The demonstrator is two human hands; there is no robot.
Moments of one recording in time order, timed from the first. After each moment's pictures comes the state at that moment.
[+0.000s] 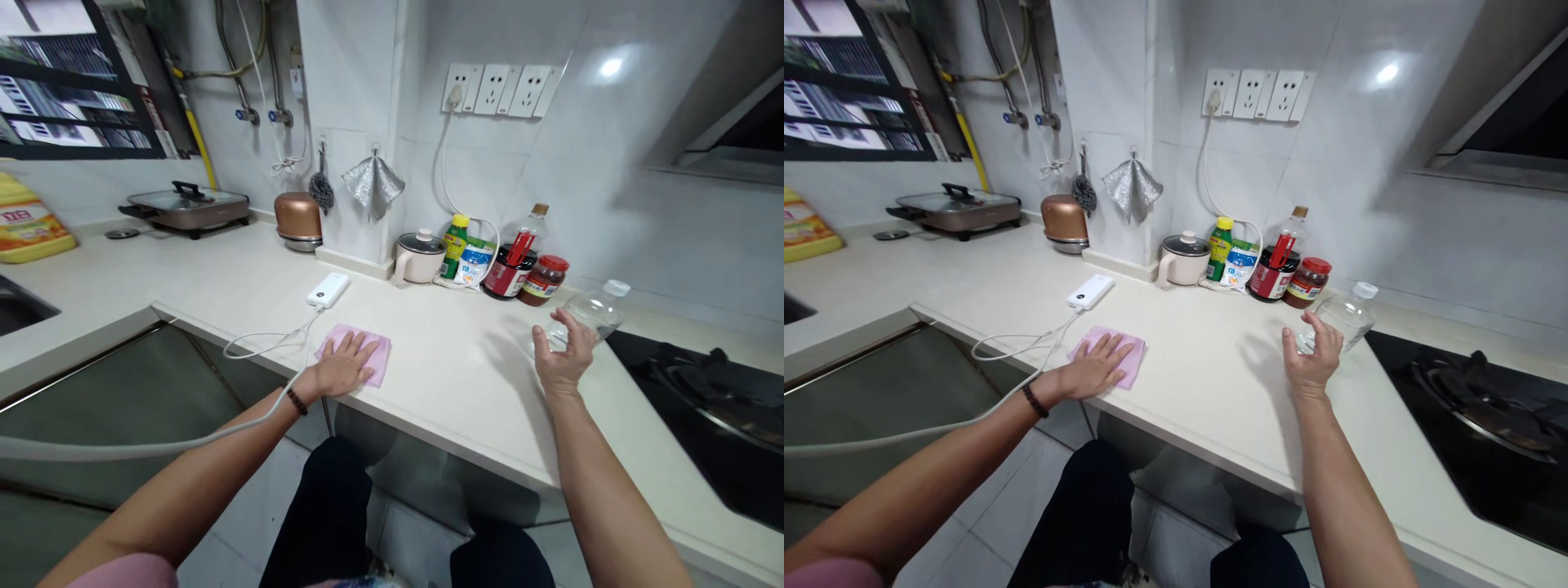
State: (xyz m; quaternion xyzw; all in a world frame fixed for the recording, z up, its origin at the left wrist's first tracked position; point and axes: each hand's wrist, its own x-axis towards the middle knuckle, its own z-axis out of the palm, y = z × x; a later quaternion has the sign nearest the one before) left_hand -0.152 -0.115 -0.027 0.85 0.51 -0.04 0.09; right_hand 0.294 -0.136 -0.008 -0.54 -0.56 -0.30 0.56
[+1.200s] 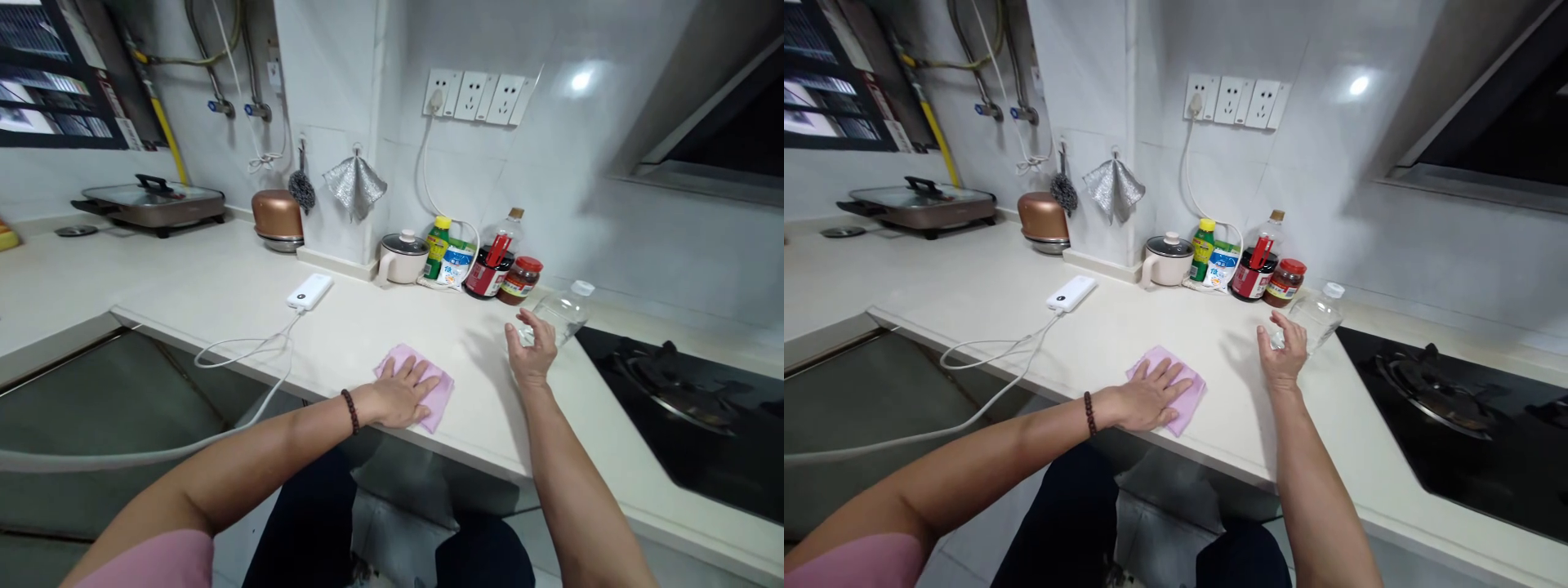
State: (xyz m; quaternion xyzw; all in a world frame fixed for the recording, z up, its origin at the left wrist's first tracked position) left_hand -0.029 -0.158 -0.012 0.94 0.30 -0.08 0.15; right_hand 0.295 -0.130 -0.010 -0.52 -0.58 -0.28 0.57
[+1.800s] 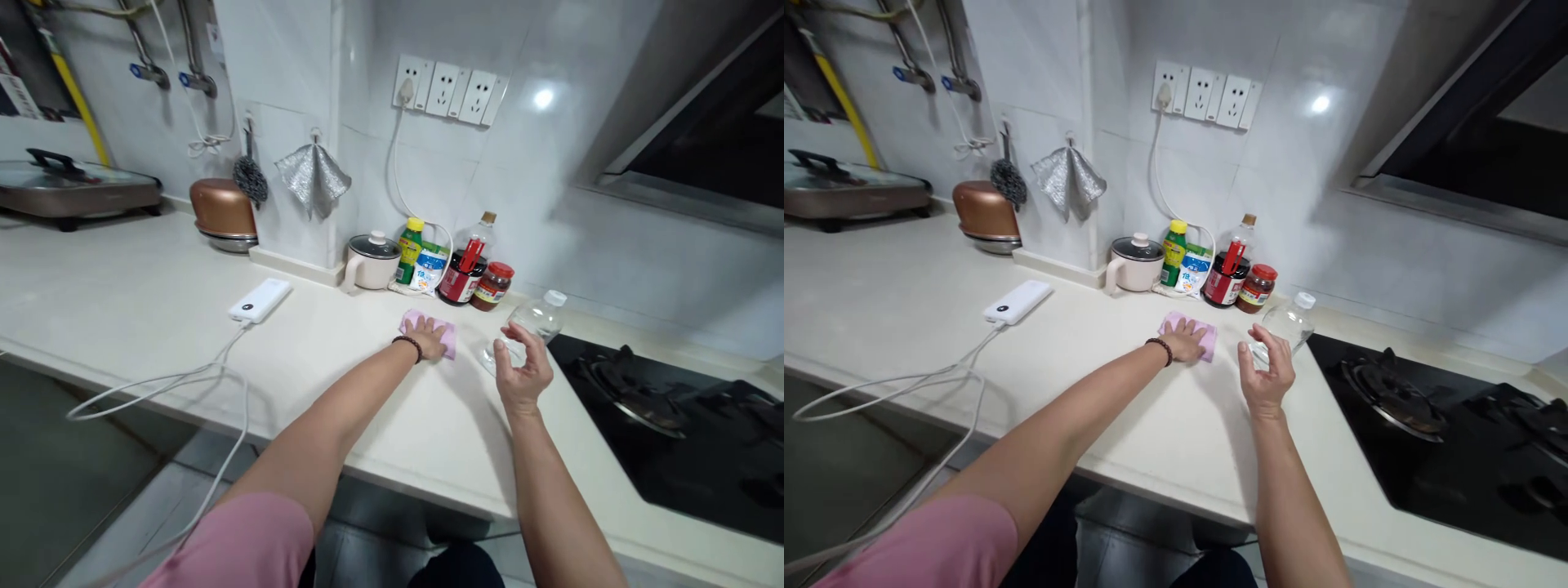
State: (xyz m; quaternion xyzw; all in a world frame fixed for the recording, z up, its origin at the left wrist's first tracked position) left_hand 0.165 0.012 -0.029 0.90 0.40 -0.01 0.15; right_hand 0.284 -0.154 0.014 -0.45 -0.58 -0.30 0.61
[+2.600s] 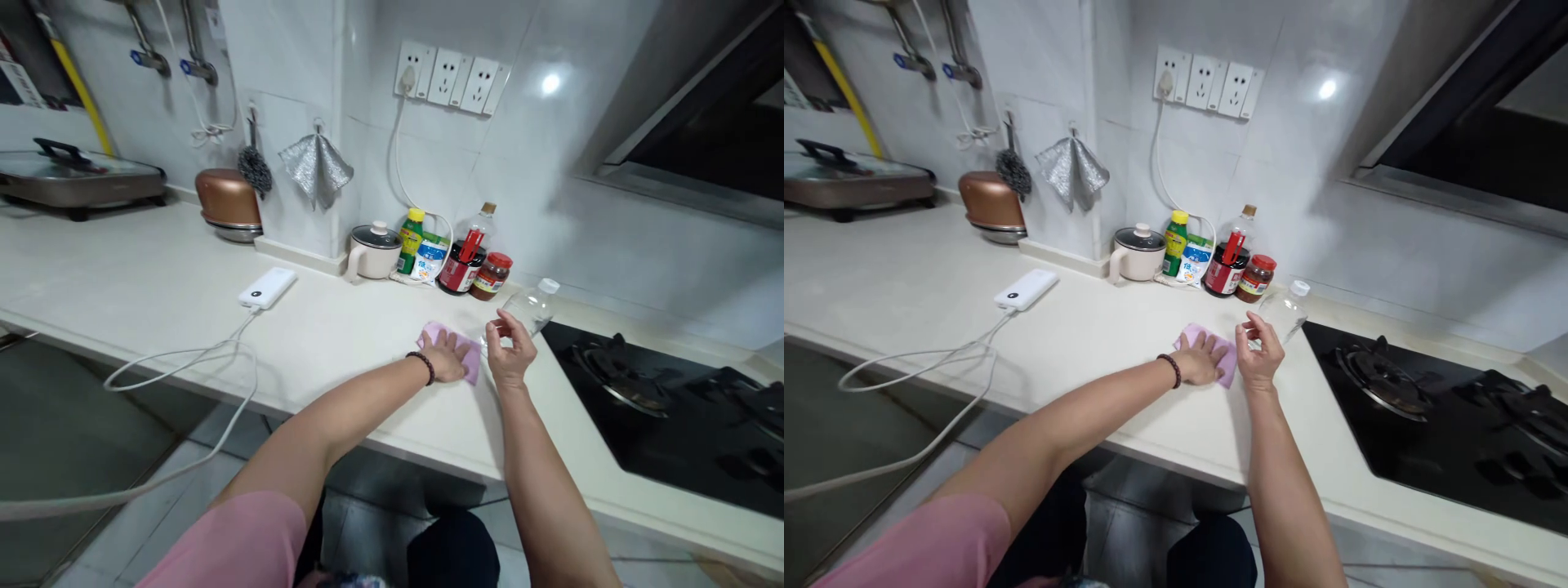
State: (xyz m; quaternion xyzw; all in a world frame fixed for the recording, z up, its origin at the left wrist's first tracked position) left_hand 0.170 -0.082 -0.028 0.93 0.32 -0.02 0.16; right_hand 0.297 -0.142 -0.002 -0.50 -0.56 -0.23 0.62
